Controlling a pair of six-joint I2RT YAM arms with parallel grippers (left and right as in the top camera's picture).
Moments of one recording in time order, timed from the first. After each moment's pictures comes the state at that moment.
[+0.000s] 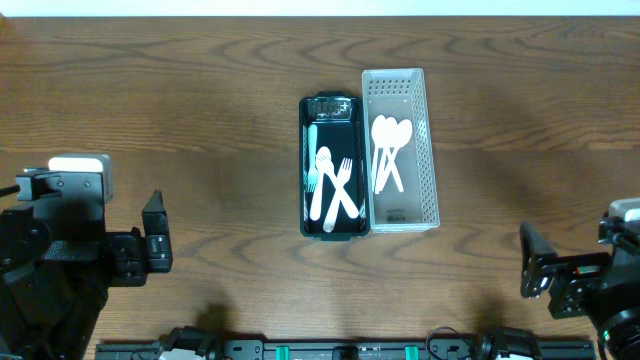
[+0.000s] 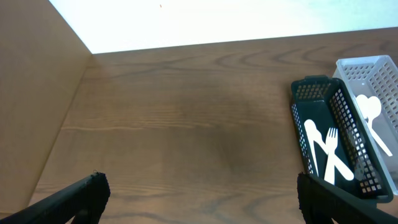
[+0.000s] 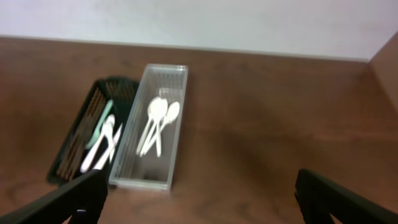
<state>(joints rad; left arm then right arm) -0.15 0.95 1.85 -1.49 -0.19 0.02 -0.16 0.69 1.53 -1.37 -0.24 -0.10</state>
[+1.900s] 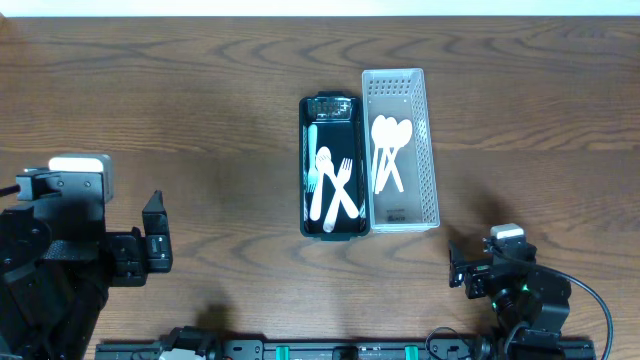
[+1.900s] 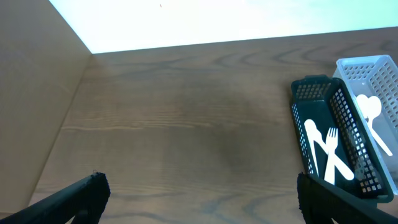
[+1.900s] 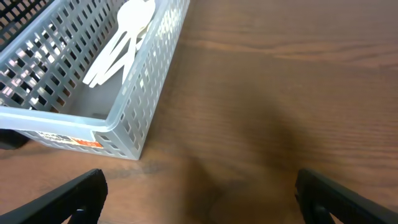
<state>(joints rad) -0.15 0.95 1.85 -1.50 -0.19 0.02 -0.12 0.02 0.17 -0.69 -0.26 -0.12</state>
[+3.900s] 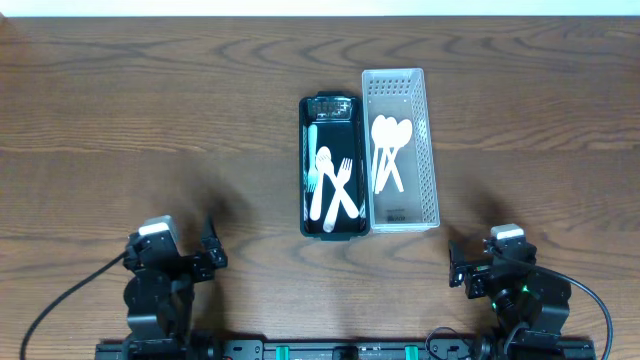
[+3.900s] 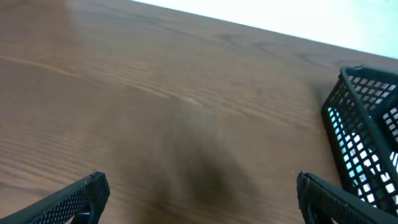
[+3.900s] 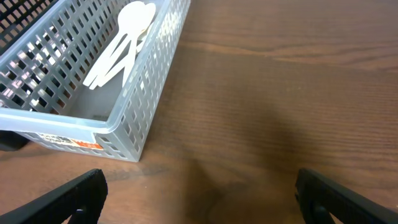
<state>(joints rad) 0.03 0.08 0.27 -0.59 -0.07 -0.19 -0.12 0.01 0.17 -0.69 -0.26 -0.12</state>
